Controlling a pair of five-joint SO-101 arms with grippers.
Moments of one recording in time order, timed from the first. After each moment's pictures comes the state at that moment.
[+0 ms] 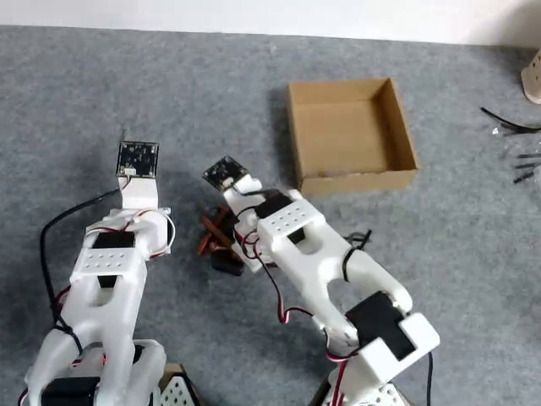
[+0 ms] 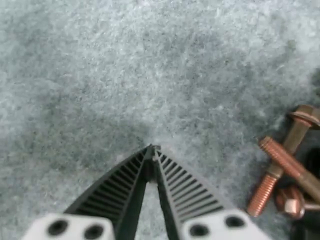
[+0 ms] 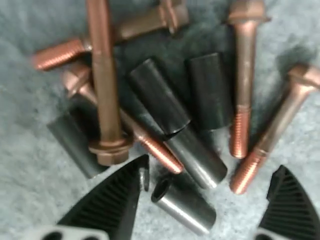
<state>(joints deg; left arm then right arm) -9.4 -30.4 64.5 31.0 0.8 -38.9 4.8 28.0 53.1 12.7</state>
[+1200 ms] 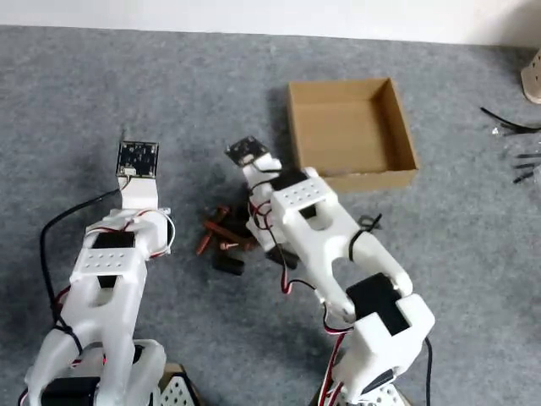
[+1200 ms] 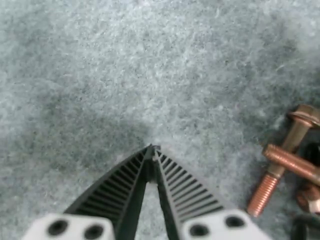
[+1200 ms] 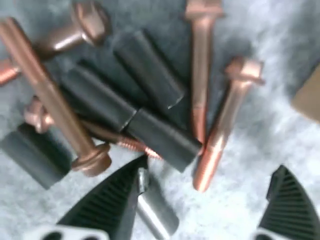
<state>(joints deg) -9.4 -30.4 64.5 31.0 0.8 -31.3 10.4 17.5 58.6 12.9</state>
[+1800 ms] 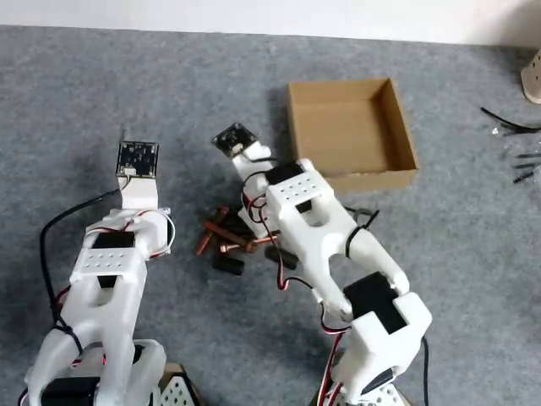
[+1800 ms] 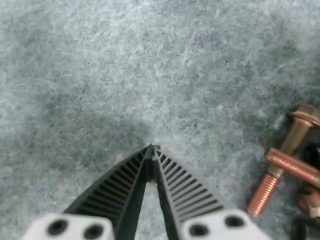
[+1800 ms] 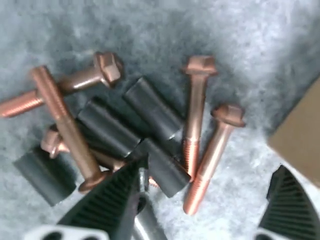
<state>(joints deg) -9.4 -30.4 64.5 30.9 0.8 -32.3 11.1 13.1 57.7 17.7</state>
